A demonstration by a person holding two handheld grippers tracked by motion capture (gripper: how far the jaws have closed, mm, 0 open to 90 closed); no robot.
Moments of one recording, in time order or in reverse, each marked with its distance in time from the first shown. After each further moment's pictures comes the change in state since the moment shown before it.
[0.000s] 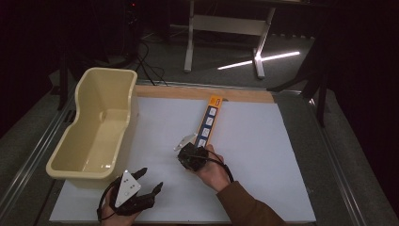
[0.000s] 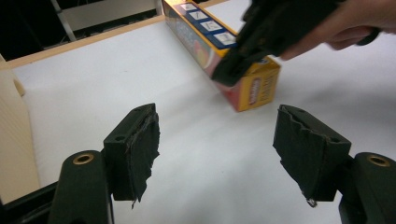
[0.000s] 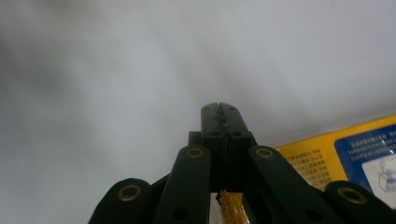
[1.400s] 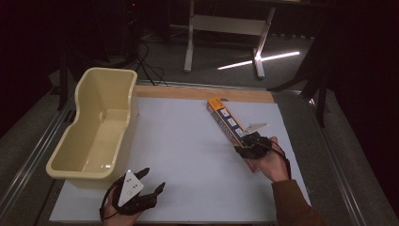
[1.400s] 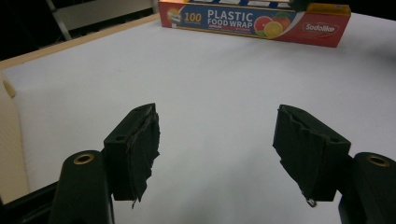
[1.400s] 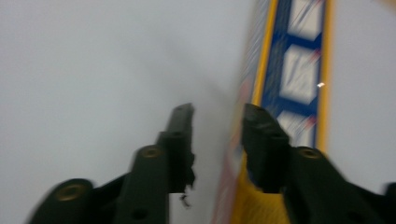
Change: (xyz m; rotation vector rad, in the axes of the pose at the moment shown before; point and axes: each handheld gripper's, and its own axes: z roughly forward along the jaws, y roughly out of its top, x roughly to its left) left arm -0.002 0.000 0.005 0.007 -0.012 0.003; right arm -0.117 -0.108 -0.084 -0.035 -0.198 0.202
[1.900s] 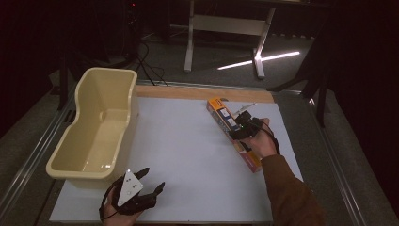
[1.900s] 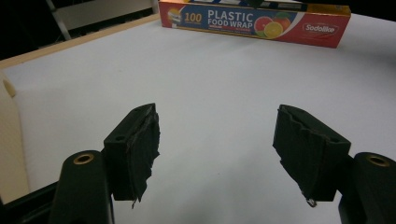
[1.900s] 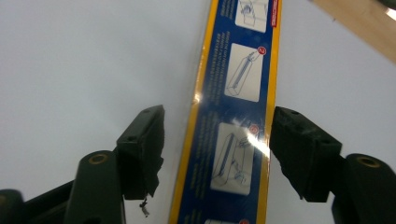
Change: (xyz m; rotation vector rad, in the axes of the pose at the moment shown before) left arm 0.001 0.000 0.000 -0.001 -0.003 -0.001; right arm -0.041 0.048 0.049 0.075 -0.072 0.043
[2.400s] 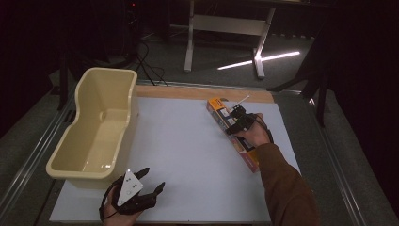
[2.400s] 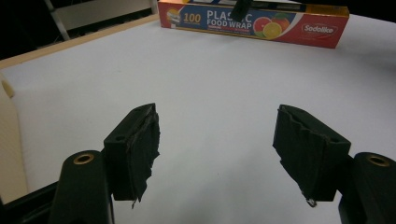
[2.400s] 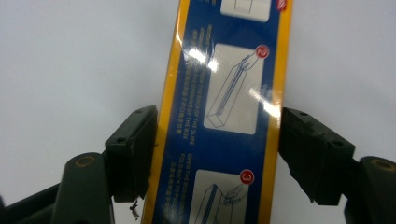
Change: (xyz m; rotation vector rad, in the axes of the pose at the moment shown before) left arm 0.000 0.000 0.000 0.000 -0.003 -0.002; right arm -0.019 0.021 0.042 0.166 0.073 0.070
